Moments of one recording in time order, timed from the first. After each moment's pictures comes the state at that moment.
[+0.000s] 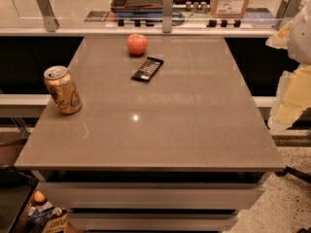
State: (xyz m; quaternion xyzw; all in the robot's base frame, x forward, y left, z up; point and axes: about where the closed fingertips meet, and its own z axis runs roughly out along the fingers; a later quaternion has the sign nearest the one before) arm 0.438 -0.214 0.985 -0.60 0.78 -0.05 0.17
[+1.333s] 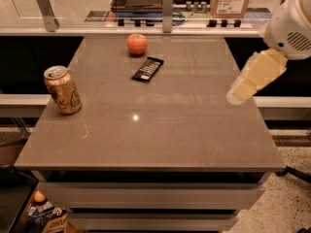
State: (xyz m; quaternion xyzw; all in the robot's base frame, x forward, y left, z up) arm 0.487 -0.187 0.988 -0.49 0.83 -0.01 0.27
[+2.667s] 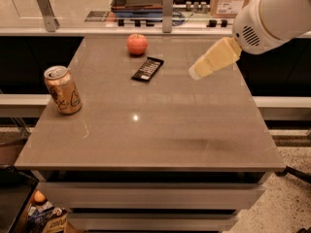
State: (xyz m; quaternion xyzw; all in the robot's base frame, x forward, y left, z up) arm 0.546 -0.147 0.993 -0.36 0.86 0.00 0.38
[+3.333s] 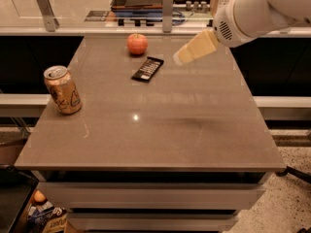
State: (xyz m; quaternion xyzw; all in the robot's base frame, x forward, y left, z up) arm 0.605 -0.130 0.983 -0.32 0.85 0.02 0.41
